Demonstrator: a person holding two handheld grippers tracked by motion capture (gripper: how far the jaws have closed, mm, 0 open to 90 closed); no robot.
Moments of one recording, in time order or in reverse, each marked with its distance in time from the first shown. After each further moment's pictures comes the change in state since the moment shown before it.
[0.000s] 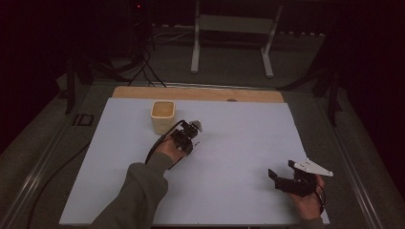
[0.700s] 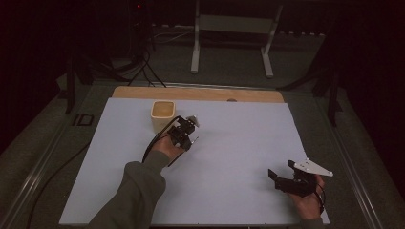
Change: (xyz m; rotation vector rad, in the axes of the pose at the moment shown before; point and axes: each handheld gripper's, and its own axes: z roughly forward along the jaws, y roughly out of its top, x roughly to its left) left arm 0.007 -0.003 -0.014 -0.055 -0.013 -0.019; right arm 0.000 0.000 0.000 0.000 0.003 -0.001
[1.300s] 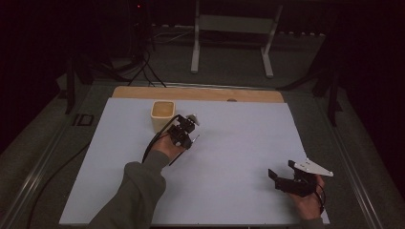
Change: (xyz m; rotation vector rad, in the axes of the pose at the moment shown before) left arm -0.001 0.000 -0.007 -0.042 -0.003 -0.005; right arm 0.000 0.000 0.000 -0.001 0.000 0.000
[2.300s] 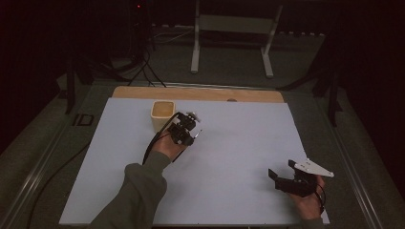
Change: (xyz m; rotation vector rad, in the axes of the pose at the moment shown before) left arm -0.006 0.000 -0.016 -0.116 0.018 -0.006; right arm 0.000 0.000 -0.001 -0.017 0.005 -0.009
